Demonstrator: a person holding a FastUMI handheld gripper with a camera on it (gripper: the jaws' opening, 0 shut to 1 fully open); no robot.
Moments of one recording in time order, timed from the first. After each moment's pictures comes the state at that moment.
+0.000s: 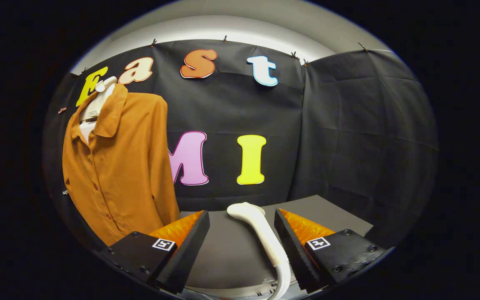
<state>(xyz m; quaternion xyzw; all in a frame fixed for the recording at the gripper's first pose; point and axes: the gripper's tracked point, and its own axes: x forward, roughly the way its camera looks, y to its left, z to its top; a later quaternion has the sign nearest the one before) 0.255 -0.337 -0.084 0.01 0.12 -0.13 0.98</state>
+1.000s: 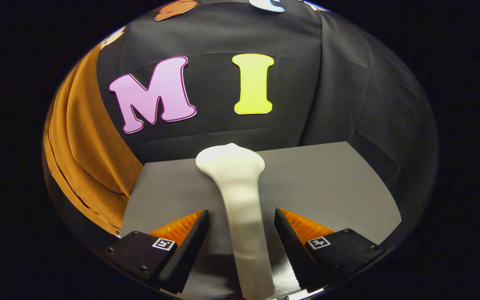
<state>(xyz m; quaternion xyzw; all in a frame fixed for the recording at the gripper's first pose) 0.319 -0.390 -0.226 0.04 0.38 -0.09 0.92</state>
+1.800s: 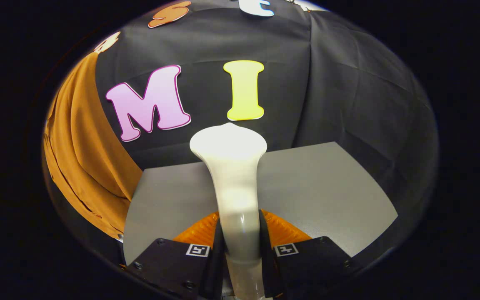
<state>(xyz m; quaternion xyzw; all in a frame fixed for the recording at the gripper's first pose) 0.300 -0.399 -0.189 0.05 0.32 -0.12 0.94</state>
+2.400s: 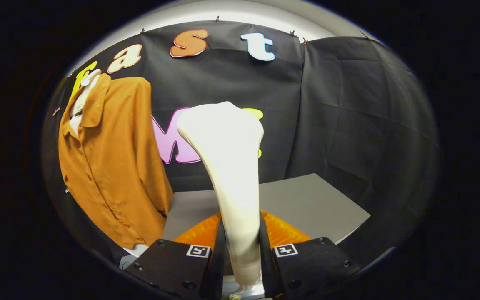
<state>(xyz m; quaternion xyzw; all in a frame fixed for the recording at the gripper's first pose) 0.233 -0.317 -0.084 0.02 0.19 -0.13 0.97</state>
